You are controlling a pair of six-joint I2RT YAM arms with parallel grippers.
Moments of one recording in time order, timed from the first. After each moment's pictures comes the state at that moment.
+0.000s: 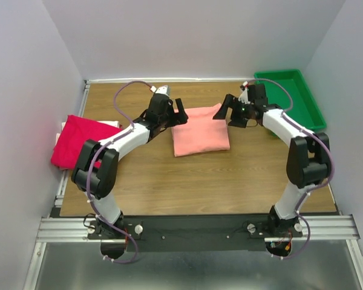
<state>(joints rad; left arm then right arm) -0.45 1.74 1.19 -0.01 -0.01 -0.56 0.20 1.86 1.40 -0.37 -0.39 0.49</state>
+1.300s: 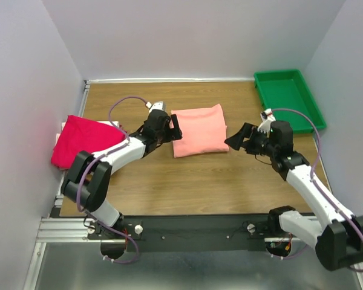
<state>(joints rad) -0.52 1.55 0.91 0.01 -0.10 -0.60 0.22 1.04 0.68 -0.14 -0.40 0.54</state>
